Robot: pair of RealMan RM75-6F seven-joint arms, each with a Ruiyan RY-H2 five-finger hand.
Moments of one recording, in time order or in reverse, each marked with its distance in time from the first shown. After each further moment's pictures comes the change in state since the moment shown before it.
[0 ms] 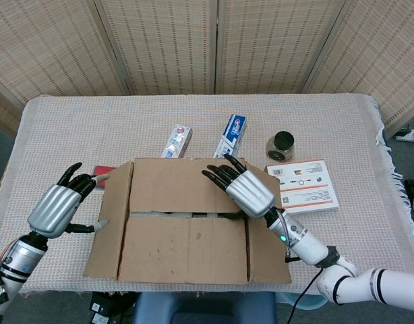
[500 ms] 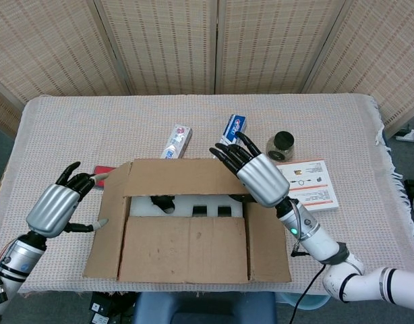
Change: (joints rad) left arm 0.005 0.004 -0.006 0.002 0.001 0.002 -0.009; right arm -0.021 0.069 0.078 -0.044 -0.012 0.125 0.022
